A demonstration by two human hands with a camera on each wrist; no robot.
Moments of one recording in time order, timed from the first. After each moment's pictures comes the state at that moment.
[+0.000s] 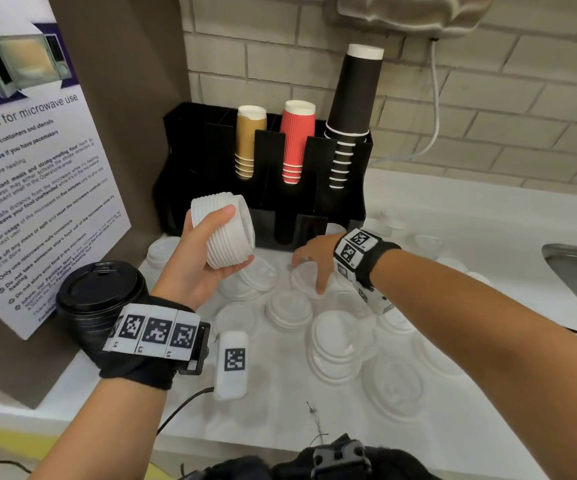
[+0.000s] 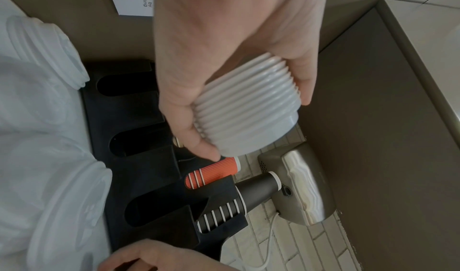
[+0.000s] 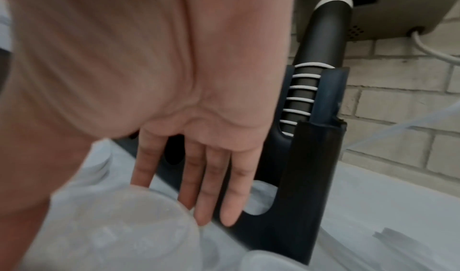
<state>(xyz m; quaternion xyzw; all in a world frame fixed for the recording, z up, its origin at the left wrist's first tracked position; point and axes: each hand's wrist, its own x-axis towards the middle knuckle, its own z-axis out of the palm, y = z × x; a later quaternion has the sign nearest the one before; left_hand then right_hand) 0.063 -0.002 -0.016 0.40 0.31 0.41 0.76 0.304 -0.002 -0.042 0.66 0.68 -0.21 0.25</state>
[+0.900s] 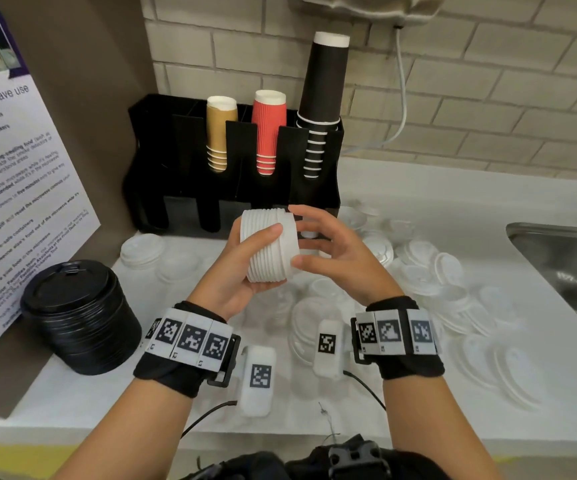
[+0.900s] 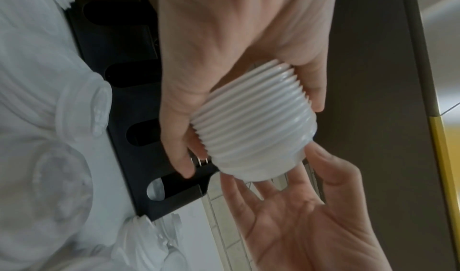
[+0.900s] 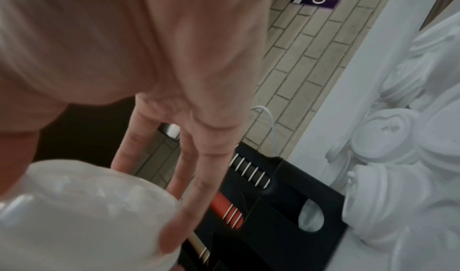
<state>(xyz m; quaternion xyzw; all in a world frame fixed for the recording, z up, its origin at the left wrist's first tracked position) 0.110 -0.049 -0.026 0.46 0.27 0.28 0.79 0.257 -0.146 -0.008 0.58 0.54 -0.32 -0.52</state>
